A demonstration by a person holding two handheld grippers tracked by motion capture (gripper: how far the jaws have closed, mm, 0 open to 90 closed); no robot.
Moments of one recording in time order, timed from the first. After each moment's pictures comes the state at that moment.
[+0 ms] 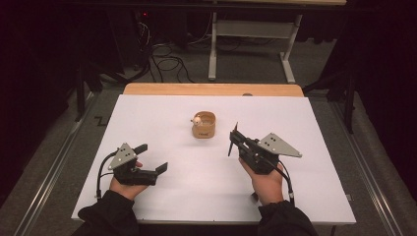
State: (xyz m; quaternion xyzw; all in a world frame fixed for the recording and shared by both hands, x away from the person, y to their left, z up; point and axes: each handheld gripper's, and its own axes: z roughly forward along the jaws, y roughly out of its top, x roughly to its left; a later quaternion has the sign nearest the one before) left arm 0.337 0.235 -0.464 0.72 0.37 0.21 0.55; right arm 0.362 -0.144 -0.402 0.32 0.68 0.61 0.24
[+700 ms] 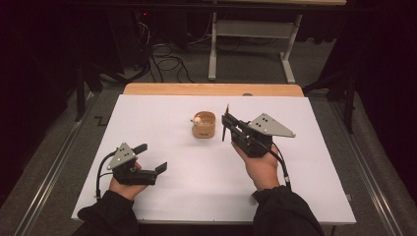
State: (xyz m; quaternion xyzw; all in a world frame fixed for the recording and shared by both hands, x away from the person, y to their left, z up) left arm 0.336 0.235 -0.462 0.72 0.38 0.20 0.55; right arm 0.382 -0.120 -0.359 0.30 0.70 0.60 0.26
